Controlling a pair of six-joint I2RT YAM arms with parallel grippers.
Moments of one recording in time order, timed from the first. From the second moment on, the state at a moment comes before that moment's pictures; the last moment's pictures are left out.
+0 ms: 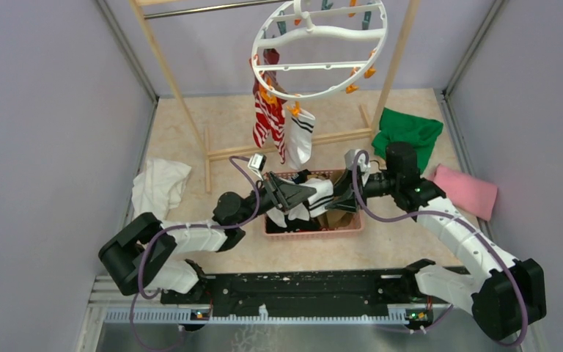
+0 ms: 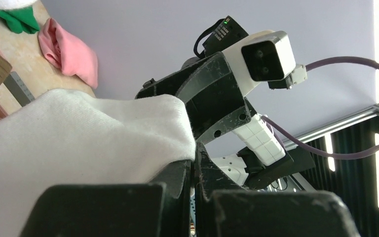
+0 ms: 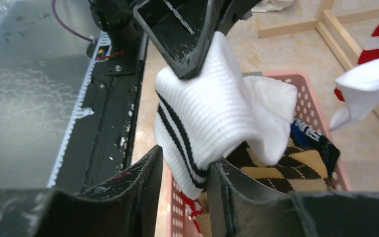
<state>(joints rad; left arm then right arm) -0.81 1.36 0.38 1.32 0.30 -1.41 0.39 1.05 0.75 -0.21 -1.17 -0.40</state>
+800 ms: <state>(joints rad) -0.73 0.80 0.33 0.72 0.31 -0.49 0.37 1.10 0.67 0.21 -1.24 0.23</state>
